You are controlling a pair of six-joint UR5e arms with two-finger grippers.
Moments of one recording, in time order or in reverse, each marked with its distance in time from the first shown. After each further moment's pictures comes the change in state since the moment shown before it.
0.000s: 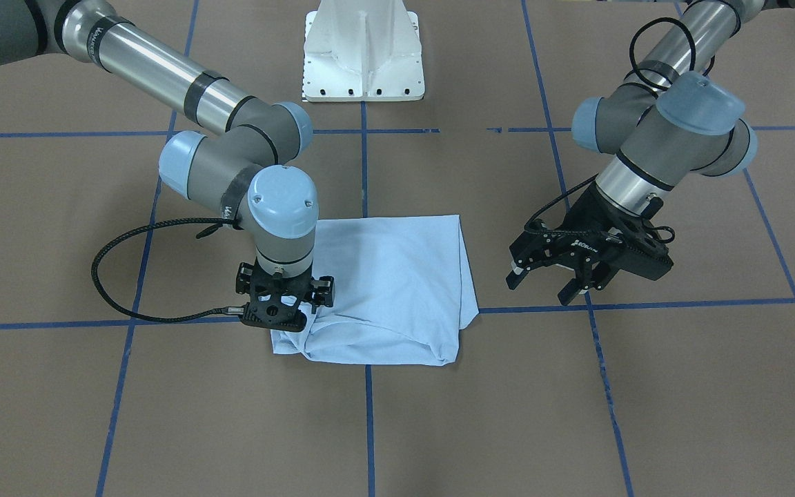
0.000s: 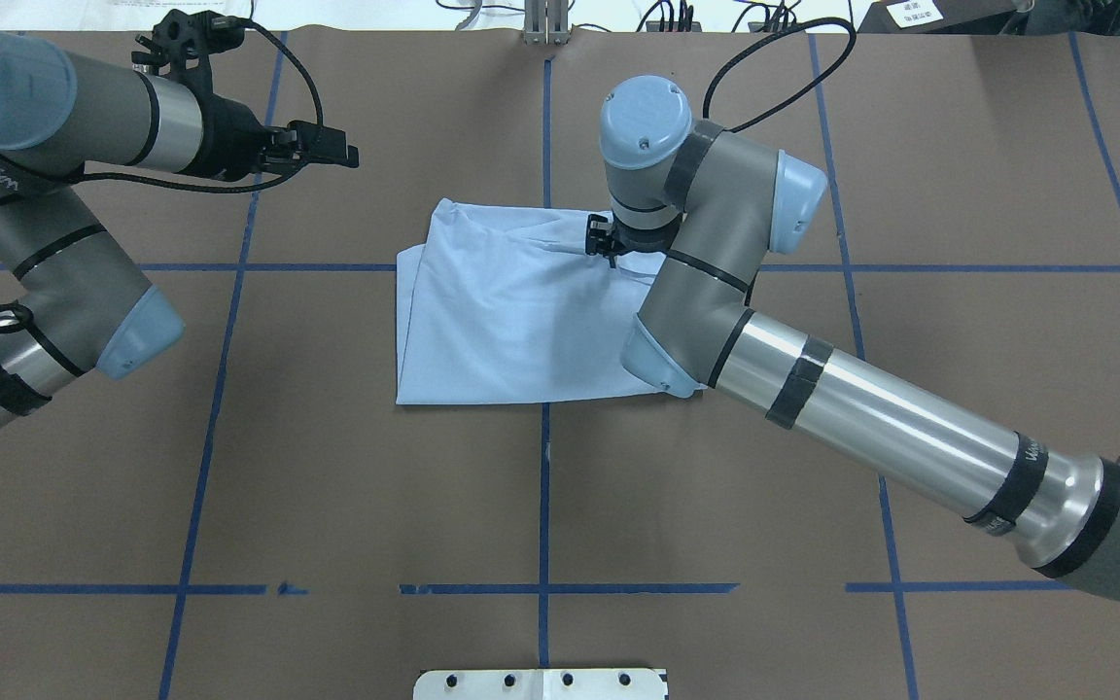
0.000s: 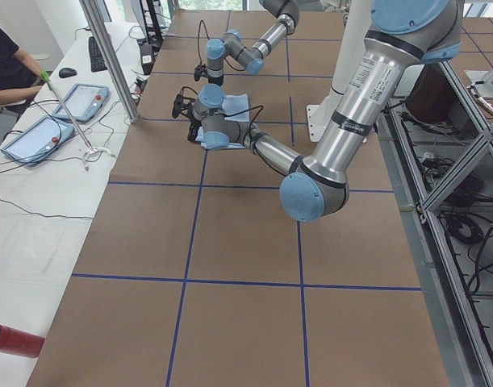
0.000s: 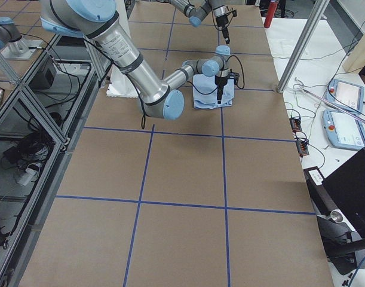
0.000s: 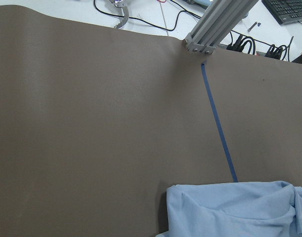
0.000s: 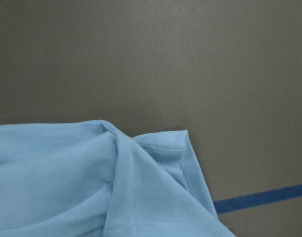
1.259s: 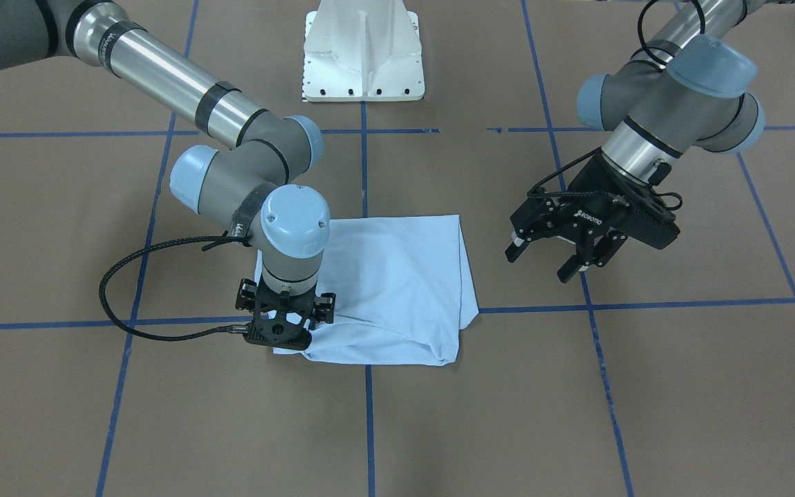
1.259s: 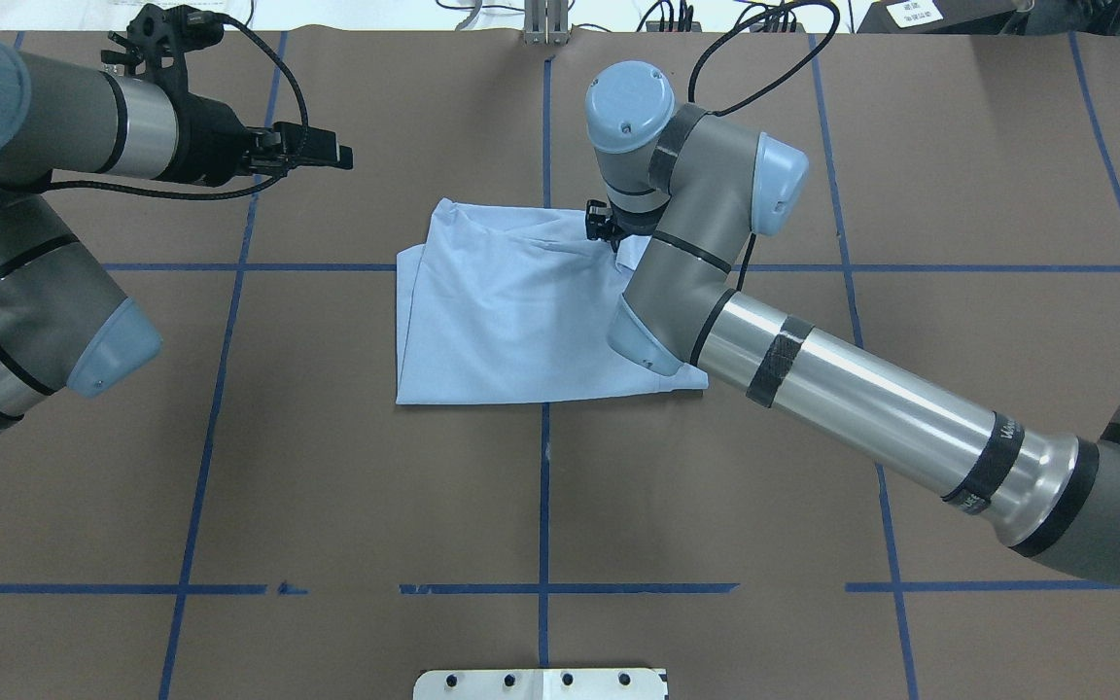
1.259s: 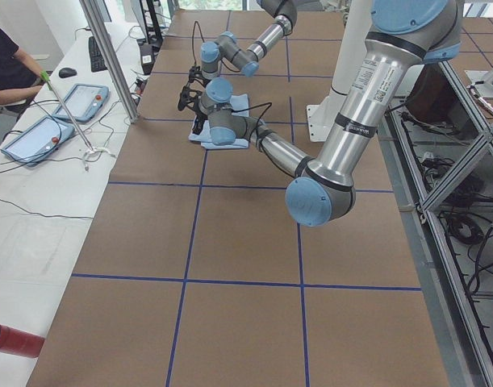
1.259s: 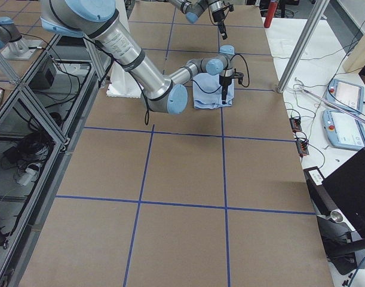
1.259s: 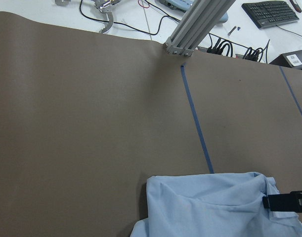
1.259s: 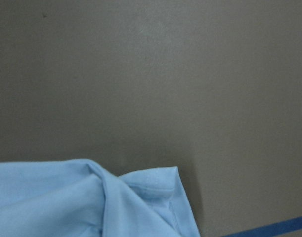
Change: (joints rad) left arm 0.002 0.046 -0.118 0.013 -0.001 -0.008; right arm 0.024 0.031 -0.074 -0.004 -0.032 -0.039
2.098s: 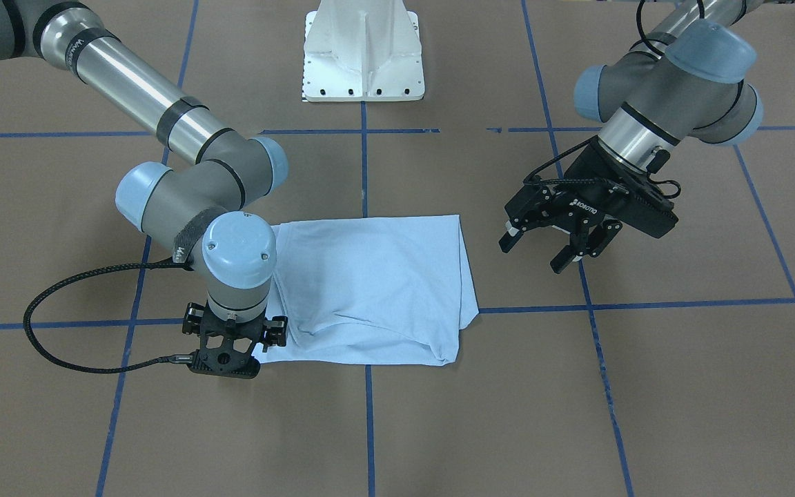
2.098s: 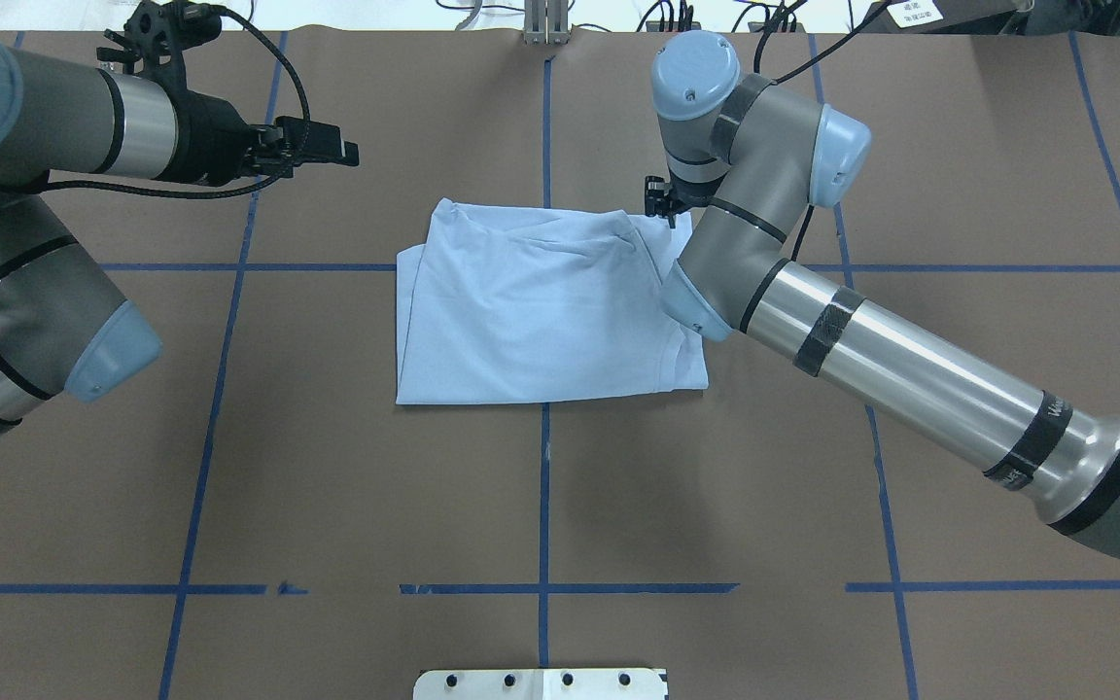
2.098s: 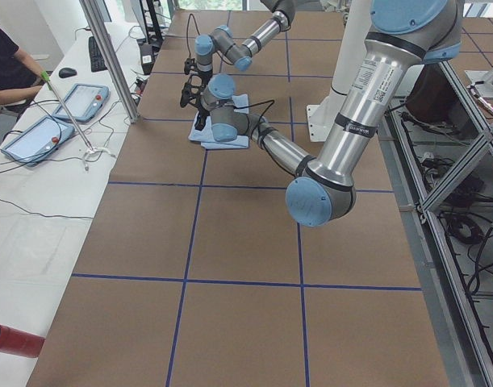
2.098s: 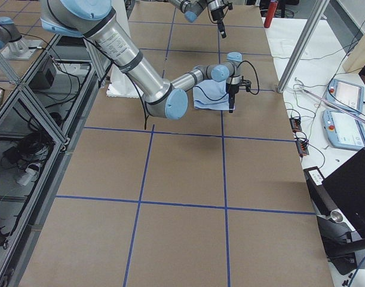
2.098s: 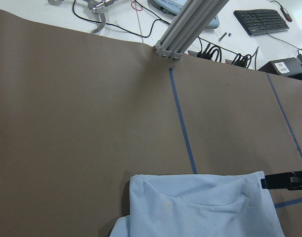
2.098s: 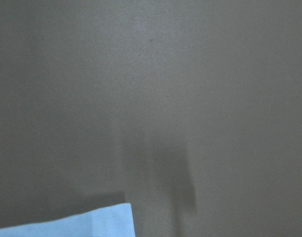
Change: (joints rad) left arm 0.005 0.001 -0.019 0.005 -0.007 -0.049; right arm 0.066 -0.048 0.000 -0.005 -0.002 -0.109
